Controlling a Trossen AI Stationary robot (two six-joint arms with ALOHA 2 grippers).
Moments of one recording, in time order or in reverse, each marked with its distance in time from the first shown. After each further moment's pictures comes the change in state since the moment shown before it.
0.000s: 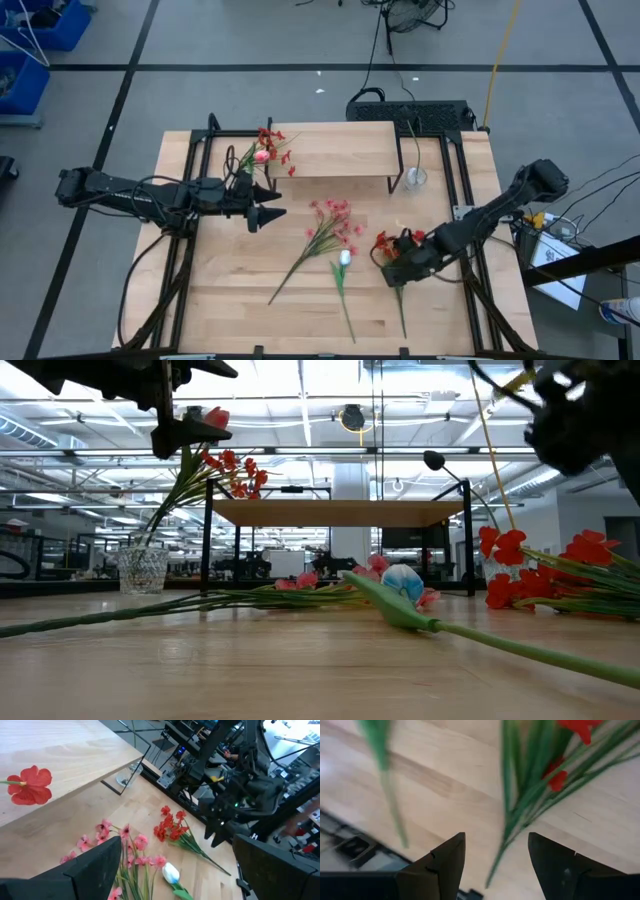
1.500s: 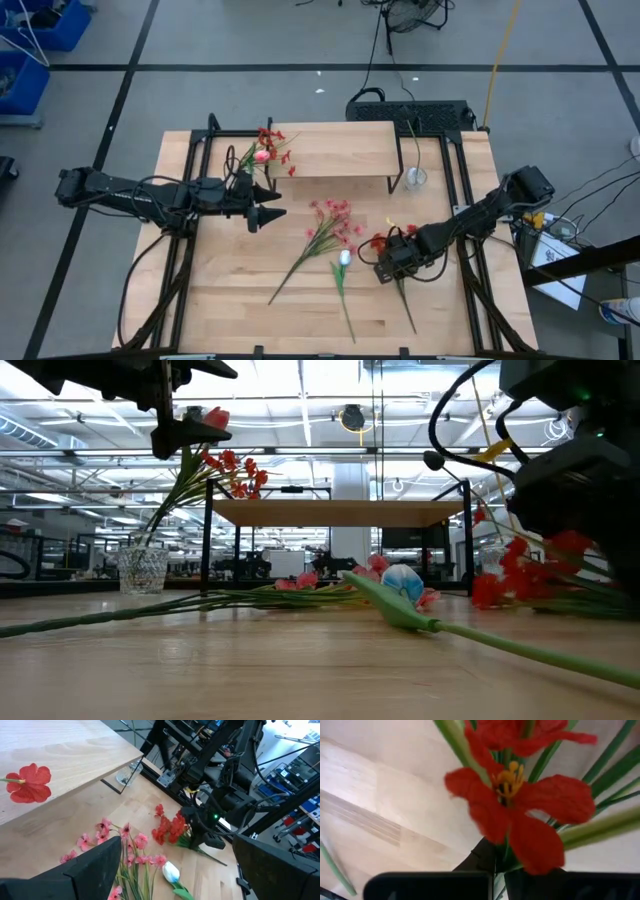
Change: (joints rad) left arm 0.001 0.000 0.000 -0.003 0.004 0.001; right arm -0.112 0.152 -0.076 0.079 0.017 -0.145
